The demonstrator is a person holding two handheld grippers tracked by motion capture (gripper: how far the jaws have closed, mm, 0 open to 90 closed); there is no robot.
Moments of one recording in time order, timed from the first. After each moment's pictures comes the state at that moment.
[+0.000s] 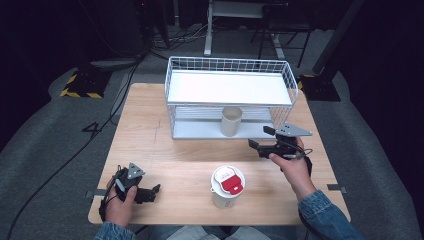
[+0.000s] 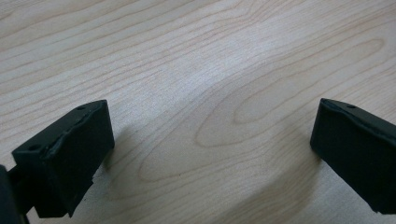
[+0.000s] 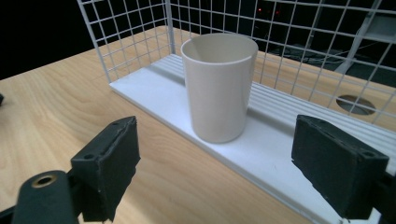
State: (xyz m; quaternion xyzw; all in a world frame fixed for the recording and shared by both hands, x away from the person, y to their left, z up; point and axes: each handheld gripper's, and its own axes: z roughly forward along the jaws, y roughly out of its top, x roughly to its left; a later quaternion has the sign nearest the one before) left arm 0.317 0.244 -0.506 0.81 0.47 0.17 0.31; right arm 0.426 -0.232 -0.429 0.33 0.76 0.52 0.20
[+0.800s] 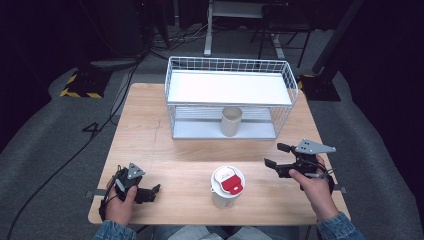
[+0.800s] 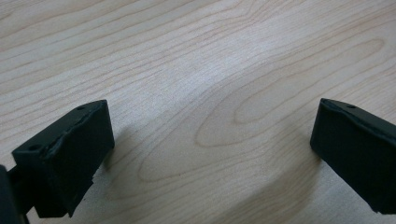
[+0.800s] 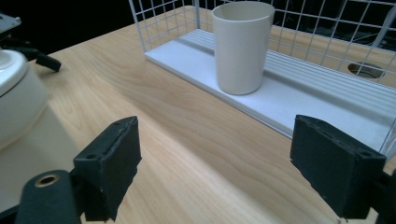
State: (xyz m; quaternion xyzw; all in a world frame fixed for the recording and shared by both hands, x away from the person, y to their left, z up) left arm 0.317 0.244 -0.506 0.81 0.47 0.17 0.31; right arm 0.372 -0.276 -0.425 0.32 0.78 0.51 0.16
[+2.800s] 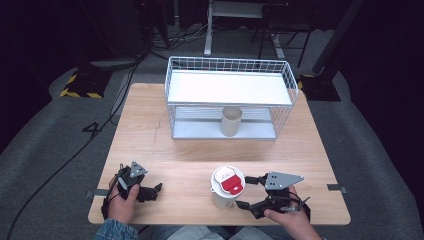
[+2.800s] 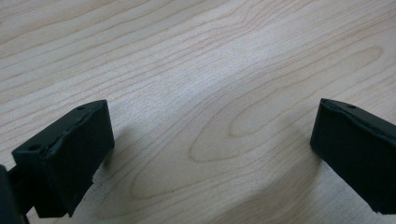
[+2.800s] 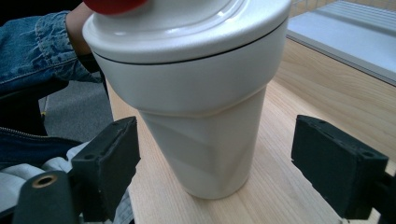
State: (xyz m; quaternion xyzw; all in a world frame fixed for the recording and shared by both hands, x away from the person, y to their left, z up) left arm 0.322 0.239 -0.506 0.81 0.47 0.17 0.31; right arm 0.302 -0.197 -0.455 0.20 0.83 0.52 0.05
